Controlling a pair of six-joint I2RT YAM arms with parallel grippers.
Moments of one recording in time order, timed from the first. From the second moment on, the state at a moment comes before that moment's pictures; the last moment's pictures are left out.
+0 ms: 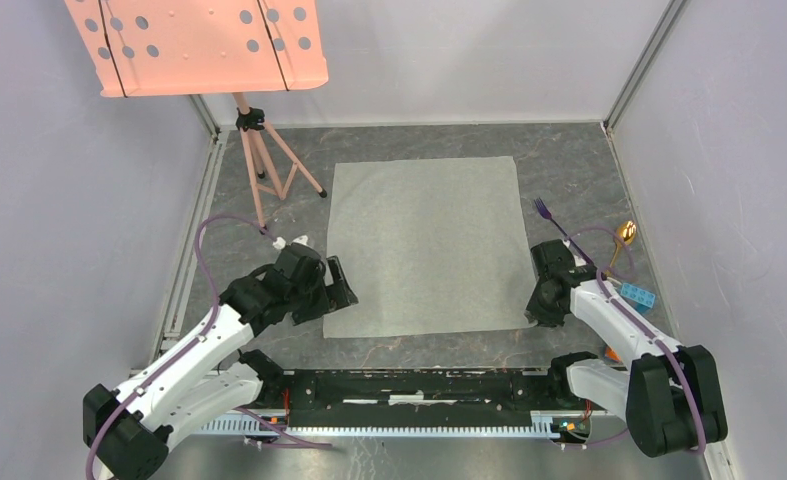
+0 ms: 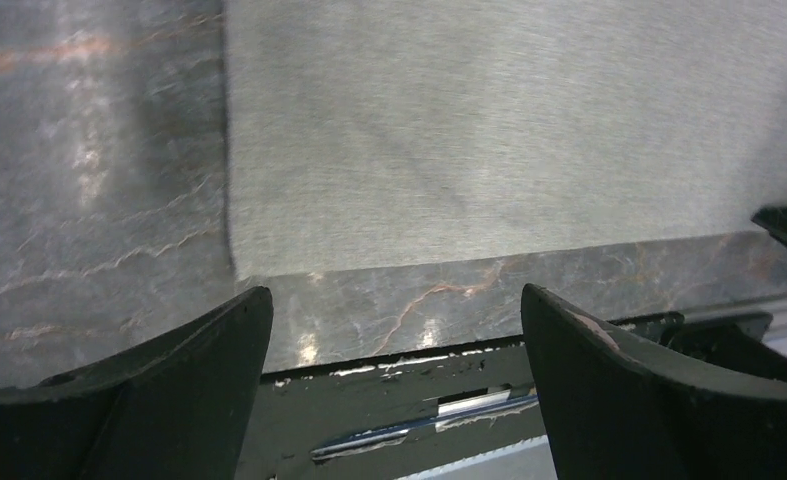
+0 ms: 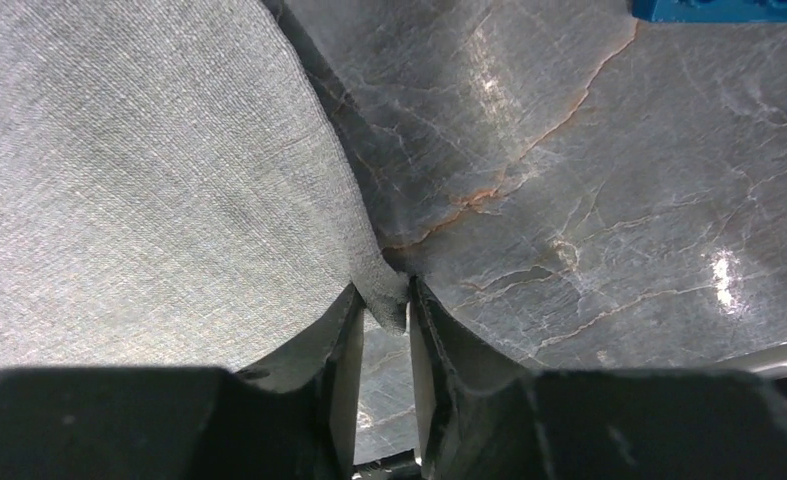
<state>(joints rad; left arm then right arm) -0.62 0.84 0.66 -0.77 -0.03 -0.86 0.20 1.11 0.51 -0.75 0.18 0.68</state>
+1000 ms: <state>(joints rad) -0.64 1.19 0.63 -0.95 -0.14 -1.46 0.20 1.05 0.48 -0.71 0.17 0.64</state>
